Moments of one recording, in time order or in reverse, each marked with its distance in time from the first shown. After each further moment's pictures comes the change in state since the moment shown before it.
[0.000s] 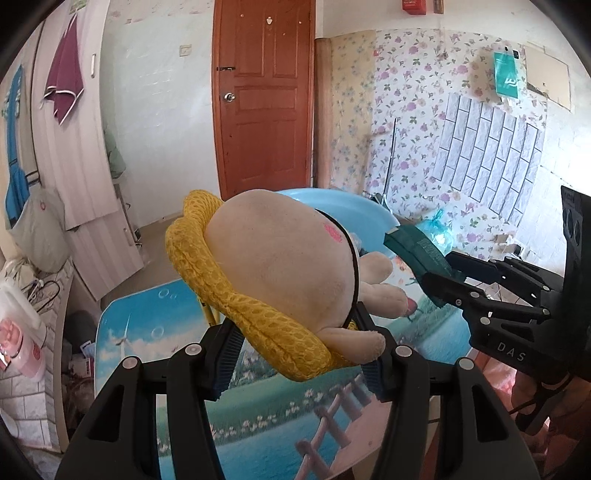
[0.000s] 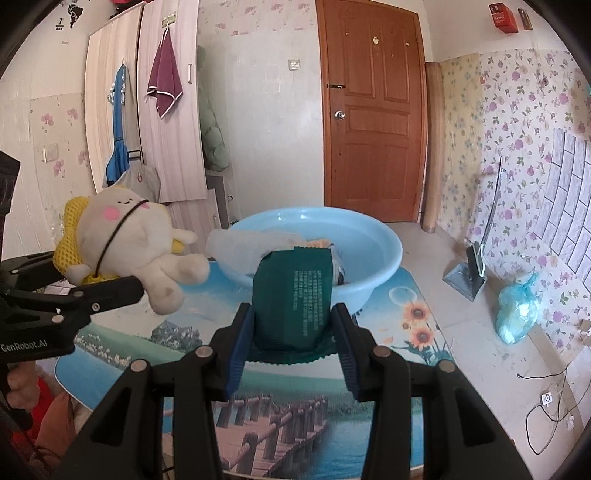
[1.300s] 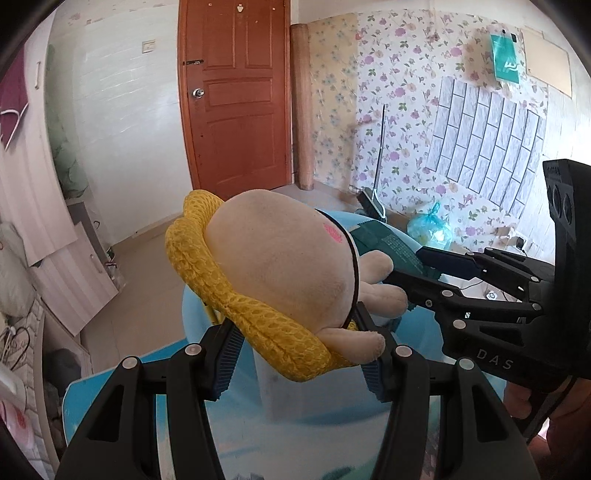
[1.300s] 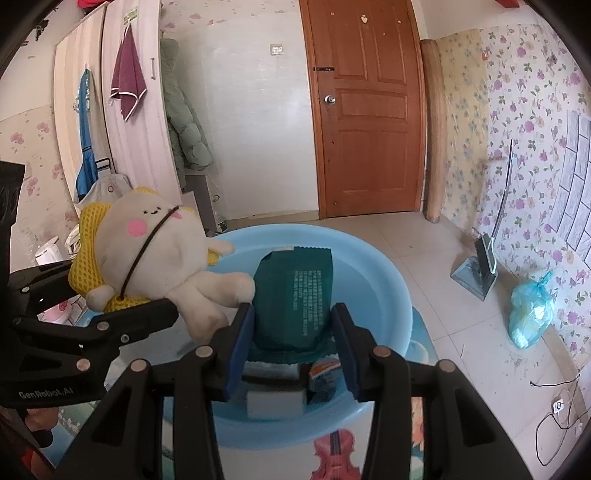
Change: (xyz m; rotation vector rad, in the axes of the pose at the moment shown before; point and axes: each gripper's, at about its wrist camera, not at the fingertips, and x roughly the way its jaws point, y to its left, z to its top) left arm 0.139 -0.005 0.083 0.077 0.036 -0.062; right arm 0.122 -0.056 0.056 0.053 0.047 0.006
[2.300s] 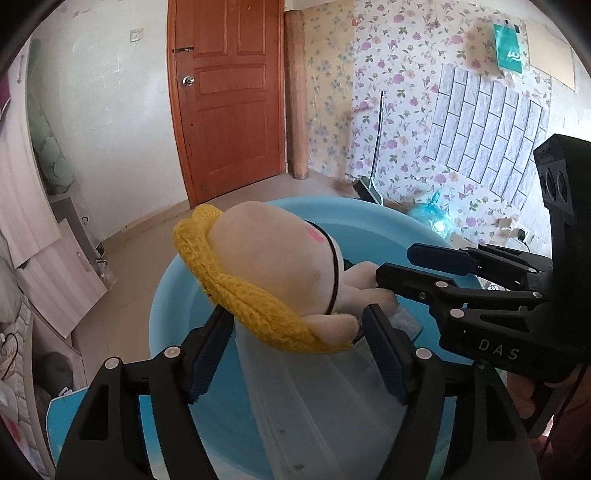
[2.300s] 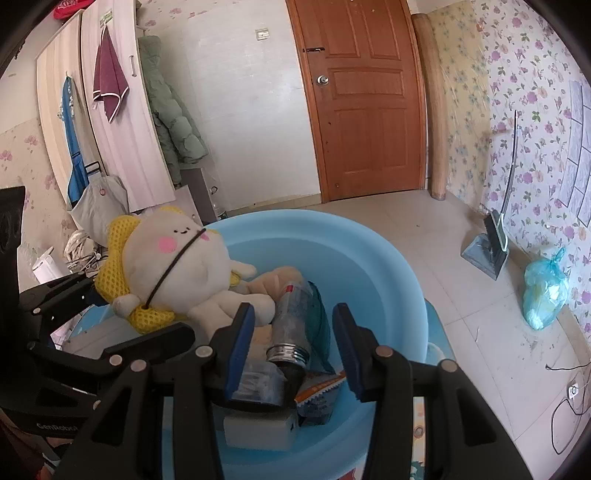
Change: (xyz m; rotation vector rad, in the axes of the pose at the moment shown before) left arm 0.048 0.005 0.003 0.010 0.042 -0.024; right arm 0.040 -0.021 0.002 0.068 0.060 0.035
